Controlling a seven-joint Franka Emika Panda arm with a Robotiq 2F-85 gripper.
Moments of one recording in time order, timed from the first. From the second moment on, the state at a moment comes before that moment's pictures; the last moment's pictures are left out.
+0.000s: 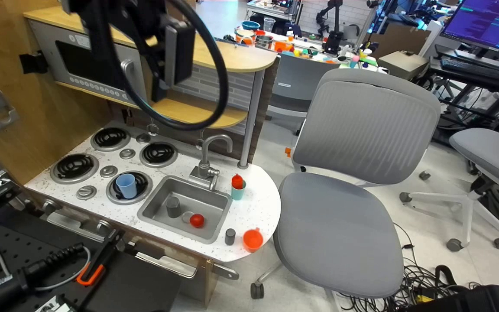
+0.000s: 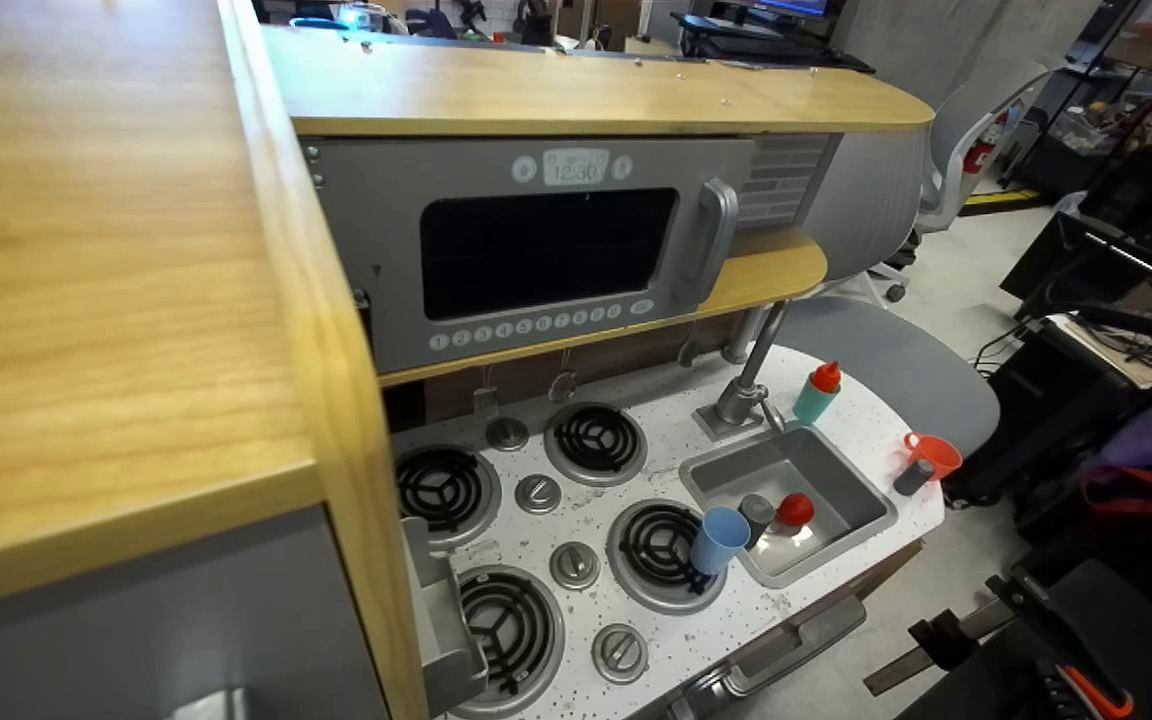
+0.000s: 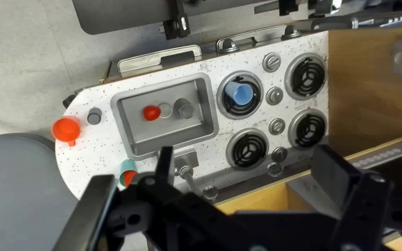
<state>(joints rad) -0.10 -0.21 -0.37 -2.22 0.17 1.95 -0.38</state>
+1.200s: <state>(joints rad) -0.29 0.55 -0.19 -1.84 0.19 2.30 -0.39</state>
